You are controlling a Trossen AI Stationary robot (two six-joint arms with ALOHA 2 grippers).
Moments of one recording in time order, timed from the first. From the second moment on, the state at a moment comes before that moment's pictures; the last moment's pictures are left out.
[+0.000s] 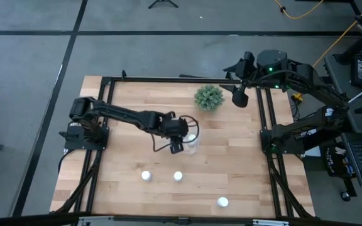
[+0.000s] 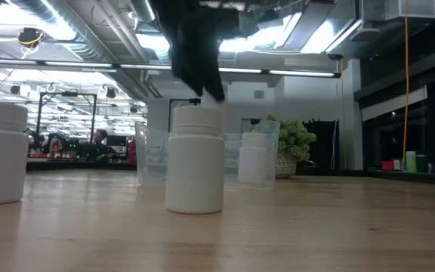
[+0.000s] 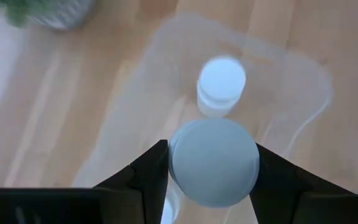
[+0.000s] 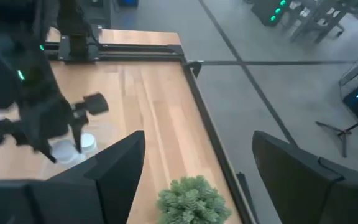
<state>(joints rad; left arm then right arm) -0.08 1.78 1.39 -0.68 -0.23 -0.29 -0.24 1.26 1.74 -0.97 0.13 -0.19</state>
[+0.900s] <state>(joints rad) 0.02 1.92 1.39 -0.54 -0.18 -0.28 -0.12 1.26 1.74 -1.06 0.13 -0.22</state>
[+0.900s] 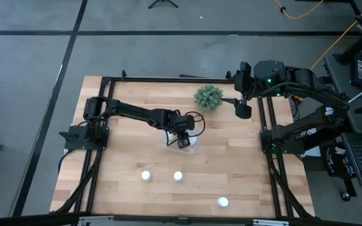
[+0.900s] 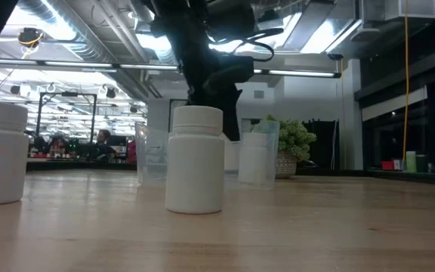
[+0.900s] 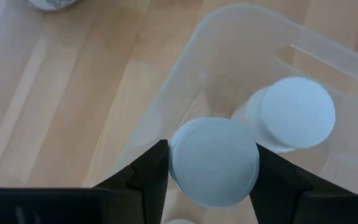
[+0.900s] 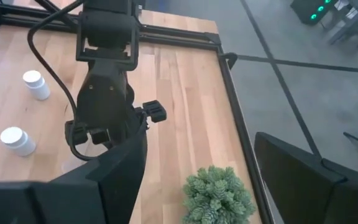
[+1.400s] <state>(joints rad) 0.02 1.92 1.33 -0.54 -0.20 -0.32 -0.12 1.26 1.74 -1.06 0.13 -0.26</state>
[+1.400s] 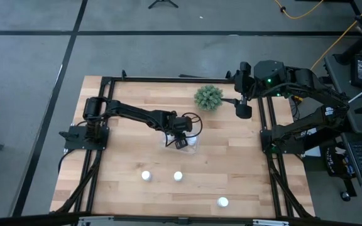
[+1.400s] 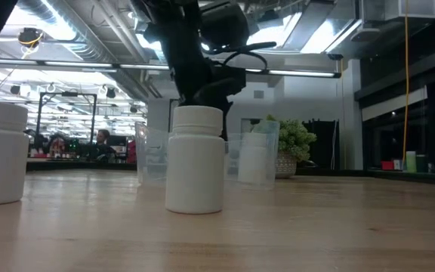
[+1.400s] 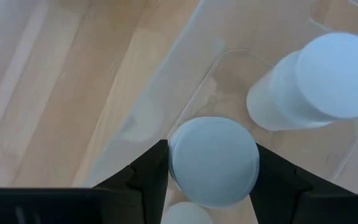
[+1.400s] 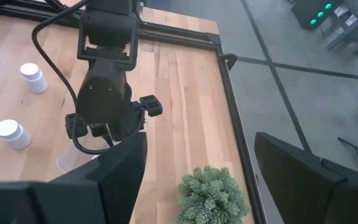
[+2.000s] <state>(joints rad) 0.04 1.91 1.39 -0.58 -0.11 -0.34 -0.12 1.26 1.74 -1.05 0.13 -0.27</state>
